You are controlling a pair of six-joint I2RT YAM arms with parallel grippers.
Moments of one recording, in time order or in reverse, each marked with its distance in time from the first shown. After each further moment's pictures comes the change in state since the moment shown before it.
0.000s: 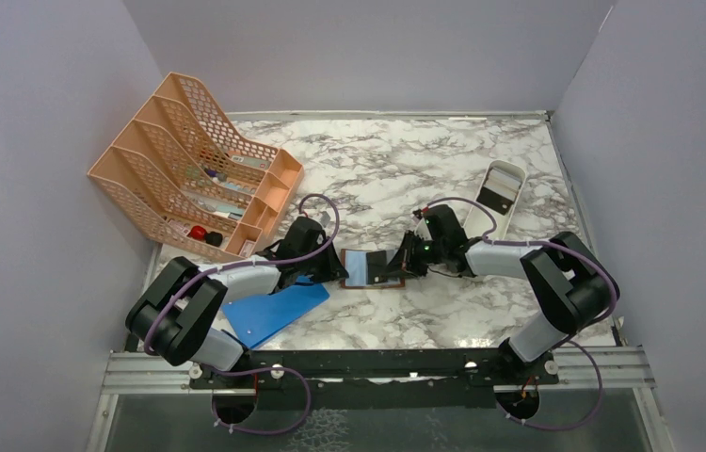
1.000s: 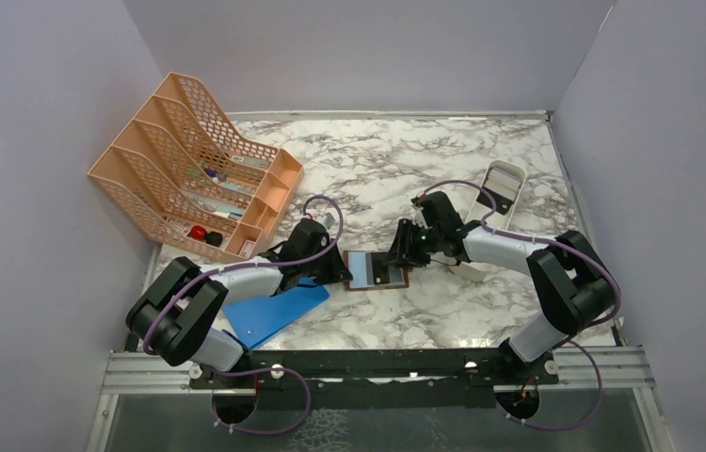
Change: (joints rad) left arm -0.034 0.000 0.000 0.011 0.000 -0.014; right arm 0.005 0.000 0.158 -0.245 0.136 -0.149
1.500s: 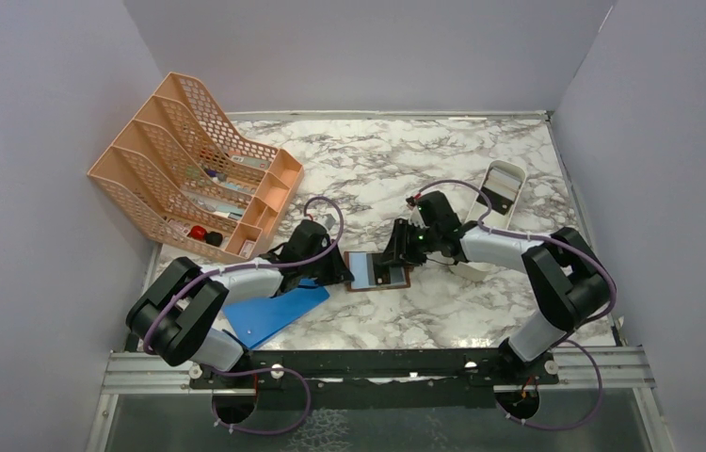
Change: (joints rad) left arm -0.008 0.000 -0.010 0.024 0.005 -0.019; right arm 0.002 0.018 0.000 0.034 -0.028 -0.031
